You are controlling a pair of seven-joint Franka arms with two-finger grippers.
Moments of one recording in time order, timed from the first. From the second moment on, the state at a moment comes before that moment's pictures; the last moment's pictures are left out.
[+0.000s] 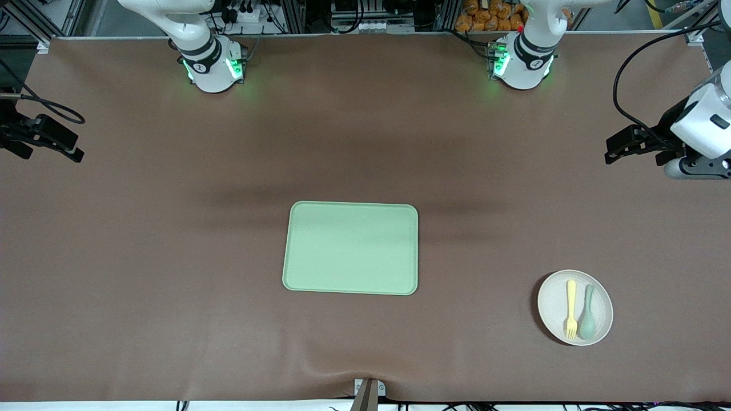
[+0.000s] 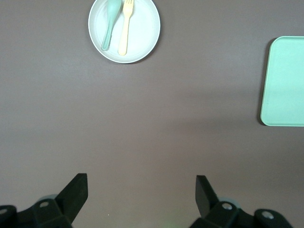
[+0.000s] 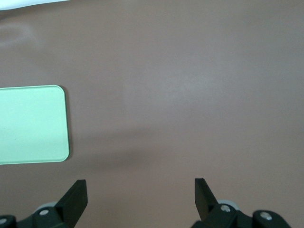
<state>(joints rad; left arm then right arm) 0.00 0.03 -0.09 -1.57 -0.01 1.57 -0.05 -0.04 -0.01 0.03 -1.53 0.01 1.59 0.08</state>
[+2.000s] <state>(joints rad) 0.01 0.04 -0.08 -1.57 -0.01 1.57 -0.05 -0.04 -0.01 0.03 -1.53 0.01 1.58 0.08</state>
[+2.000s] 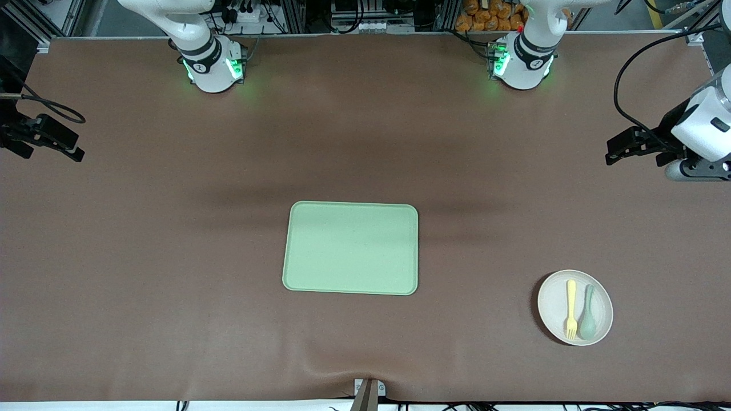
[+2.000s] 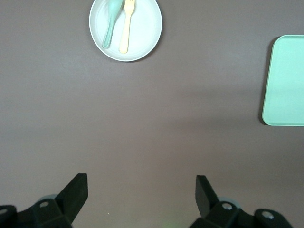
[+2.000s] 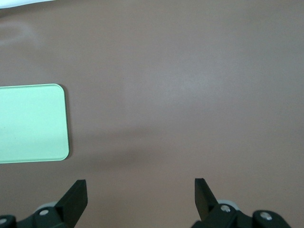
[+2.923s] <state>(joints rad) 0.03 0.06 -0.07 -1.57 0.00 1.57 -0.05 -0.04 -0.01 0.03 -1.53 0.01 1.58 0.08</state>
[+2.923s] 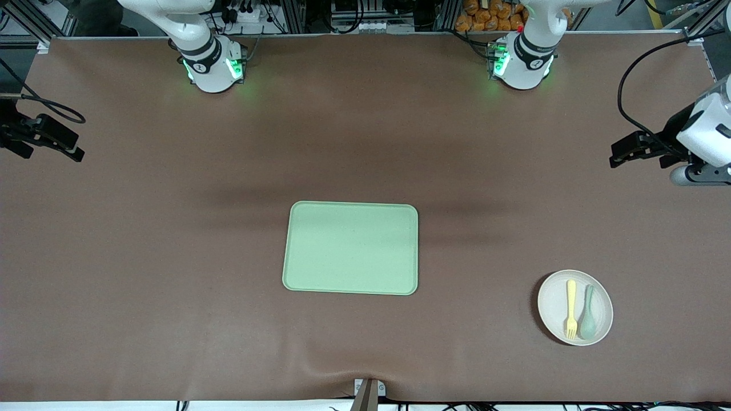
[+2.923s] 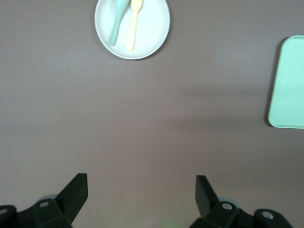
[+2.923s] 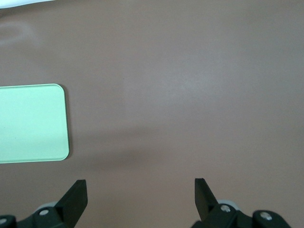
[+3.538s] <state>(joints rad) 0.15 0.32 -0.06 -1.47 0.06 1.75 -0.04 -0.04 -0.01 0.03 -1.53 0.02 1.58 0.08</state>
